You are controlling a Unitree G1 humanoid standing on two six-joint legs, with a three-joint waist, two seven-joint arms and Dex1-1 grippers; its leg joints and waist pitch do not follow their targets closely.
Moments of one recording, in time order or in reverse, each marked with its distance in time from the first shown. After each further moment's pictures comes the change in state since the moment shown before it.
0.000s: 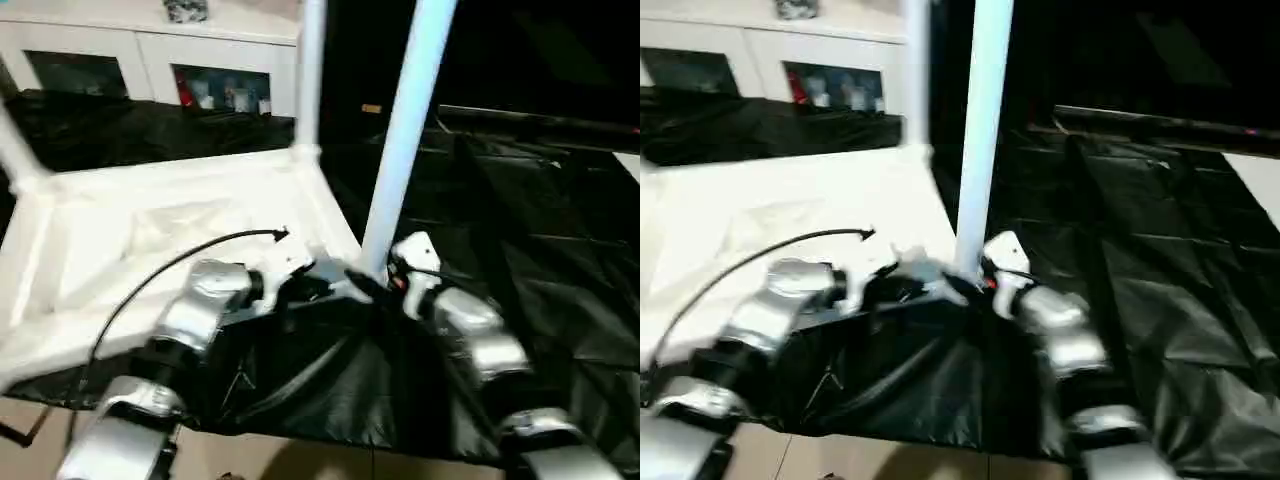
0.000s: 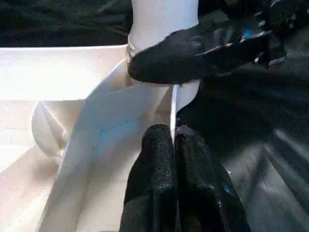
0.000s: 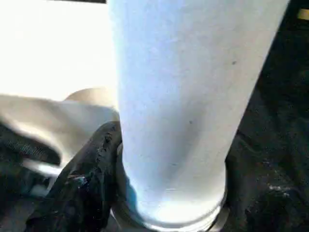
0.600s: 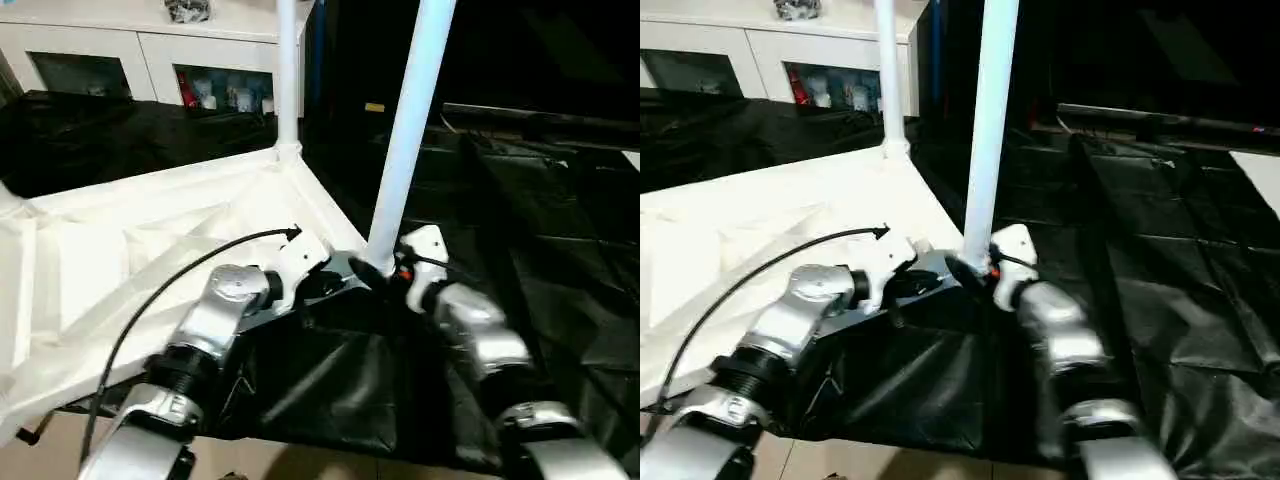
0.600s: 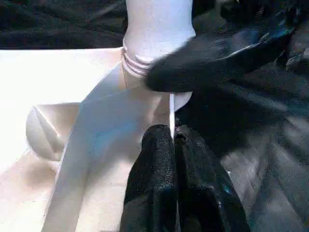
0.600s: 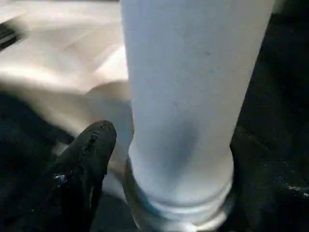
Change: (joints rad) left arm 0.025 0.028 0.005 -0.056 -0.032 0.007 -0.093; right arm -0.003 -0.122 0.007 -0.012 0.043 -0.003 0.355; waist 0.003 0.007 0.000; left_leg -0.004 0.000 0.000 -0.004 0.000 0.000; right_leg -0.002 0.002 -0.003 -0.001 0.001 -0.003
